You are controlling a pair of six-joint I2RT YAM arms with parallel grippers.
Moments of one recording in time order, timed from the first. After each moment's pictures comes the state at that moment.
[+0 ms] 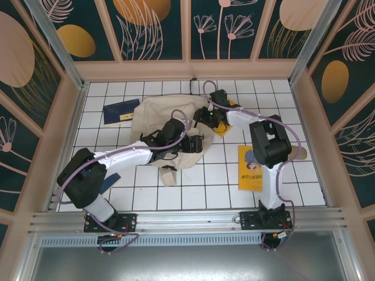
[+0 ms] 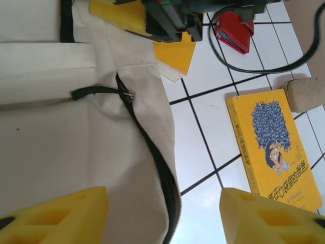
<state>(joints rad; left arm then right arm) -0.80 1.62 0.98 -0.05 0.15 -0.68 0.41 2.03 1.38 -0.26 -0.37 0.68</state>
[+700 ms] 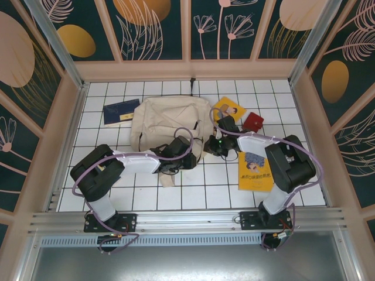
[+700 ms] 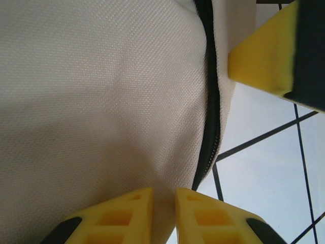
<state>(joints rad) -0.88 1.74 0.85 -0.01 0.10 -0.79 0.49 1.70 0.87 -0.24 -0.41 0.71</state>
